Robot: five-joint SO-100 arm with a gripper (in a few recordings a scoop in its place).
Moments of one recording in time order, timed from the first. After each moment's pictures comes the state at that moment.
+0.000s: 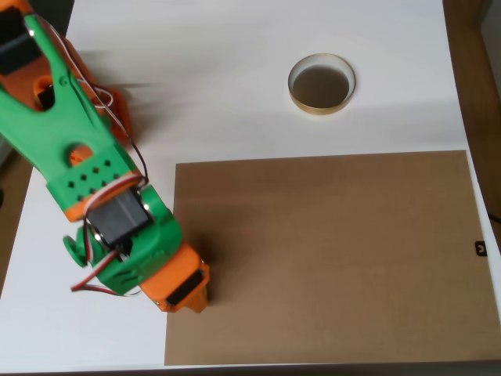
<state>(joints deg) 9.4 88.7 105.4 64.8 -11.3</state>
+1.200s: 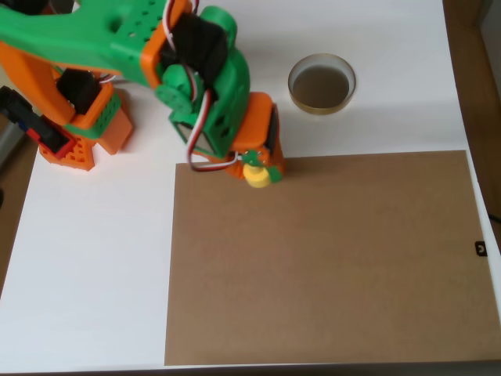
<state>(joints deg) -22.3 96.2 92.5 85.6 -16.5</state>
